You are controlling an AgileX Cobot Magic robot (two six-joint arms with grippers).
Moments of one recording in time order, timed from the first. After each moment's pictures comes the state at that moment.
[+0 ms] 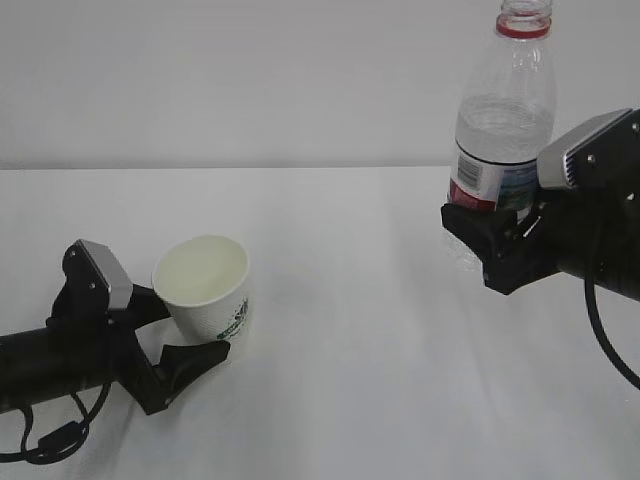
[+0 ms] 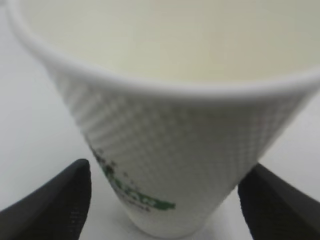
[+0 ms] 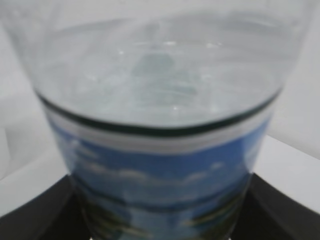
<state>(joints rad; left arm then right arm) -0.20 2.09 -0.48 0.71 -1.15 -0.04 0.20 1.51 -0.48 -0.54 -0.73 0.16</state>
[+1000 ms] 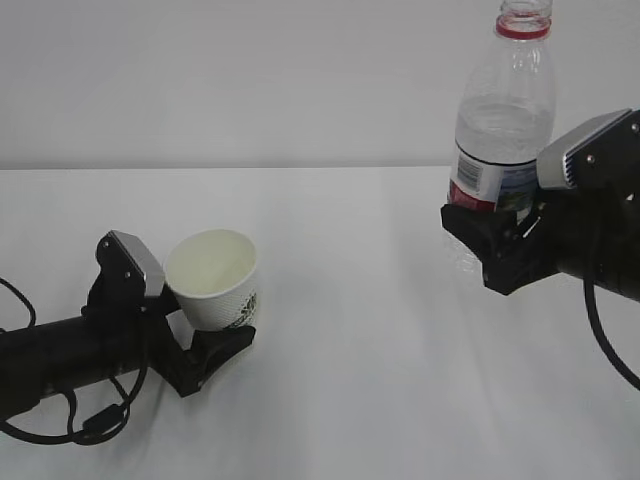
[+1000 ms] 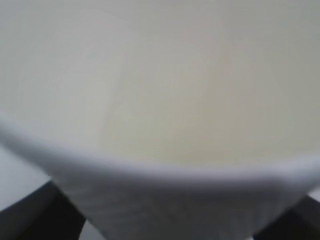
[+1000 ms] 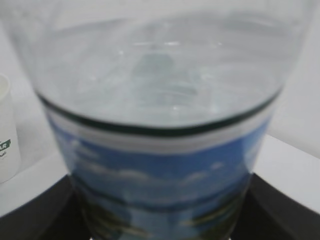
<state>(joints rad) -0.27 2.15 -0.57 0.62 -1.15 -0.05 0.20 1.51 -0.48 -0.54 -0.73 0.16</state>
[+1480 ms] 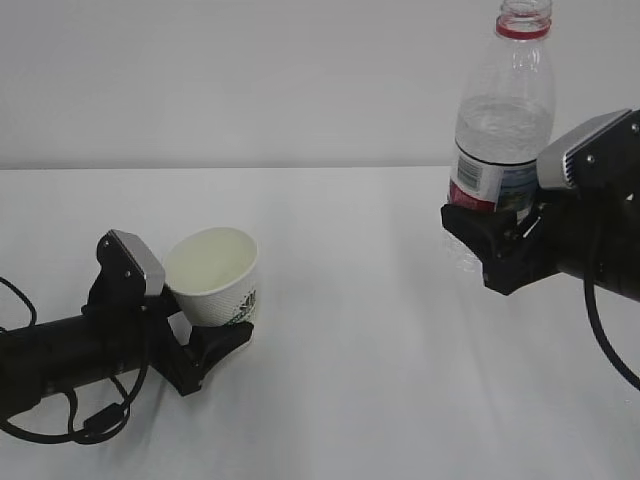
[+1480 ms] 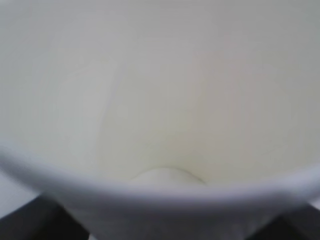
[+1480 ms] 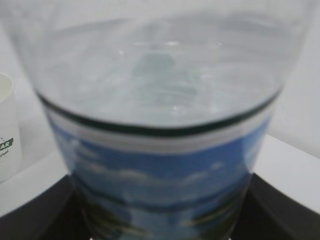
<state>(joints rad) -0.27 2.15 -0.58 0.62 -1.15 -0.05 0.20 1.51 -0.48 -0.54 -0.73 0.16</state>
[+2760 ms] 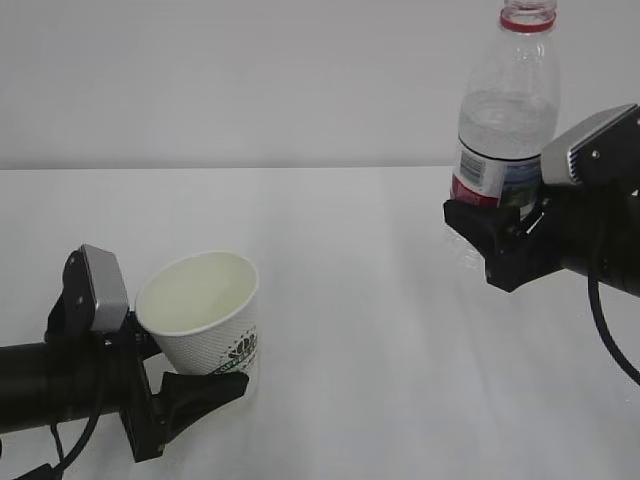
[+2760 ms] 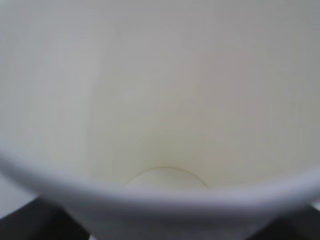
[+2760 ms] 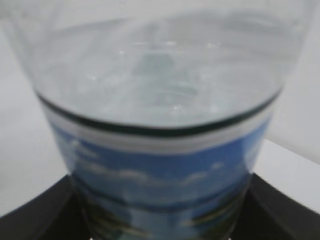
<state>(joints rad) -0.27 1.93 -0.39 0.87 -1.15 -0.18 0.20 1.49 -0.48 -0.54 -0.71 0.16</state>
